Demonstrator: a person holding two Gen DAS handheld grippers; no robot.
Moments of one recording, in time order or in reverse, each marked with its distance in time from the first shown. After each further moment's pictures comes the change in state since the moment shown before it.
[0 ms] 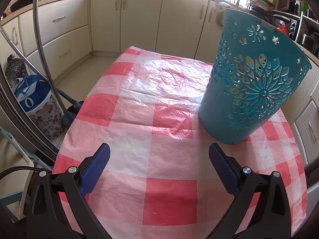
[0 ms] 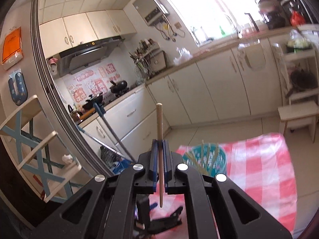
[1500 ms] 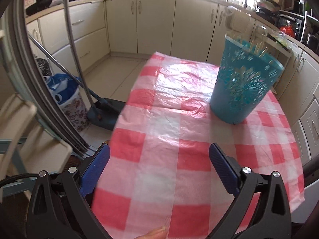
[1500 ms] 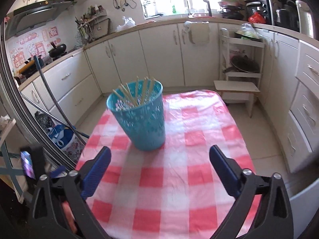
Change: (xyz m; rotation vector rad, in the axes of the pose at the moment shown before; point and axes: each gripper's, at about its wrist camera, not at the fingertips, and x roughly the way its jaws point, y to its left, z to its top) left arm -0.111 0.027 -0.023 -0.009 -0.010 0.114; right arm -0.015 0.009 -0.131 -0.053 0.217 -0.564
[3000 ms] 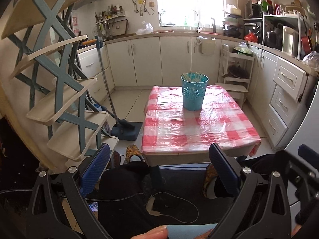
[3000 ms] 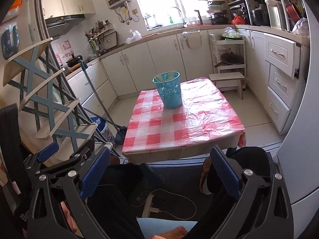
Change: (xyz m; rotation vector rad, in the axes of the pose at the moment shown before) left arm -0.356 0.041 -0.121 0.164 -0.207 -0.016; right arm -0.289 0.082 -0.142 0.099 -0.050 0.060
